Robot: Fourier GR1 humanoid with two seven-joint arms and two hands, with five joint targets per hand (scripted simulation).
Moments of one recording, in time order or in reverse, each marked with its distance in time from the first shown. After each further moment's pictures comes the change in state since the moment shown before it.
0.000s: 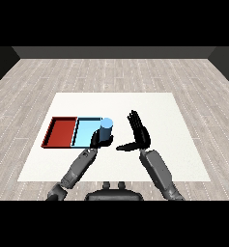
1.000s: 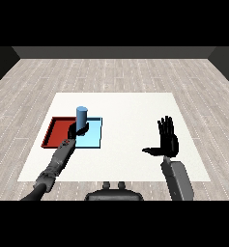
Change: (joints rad) left arm -0.175 0.218 0.262 0.385 -0.018 -0.063 0.152; right arm 0.251 -0.121 -0.248 -0.160 -0.083 0.085 -0.054
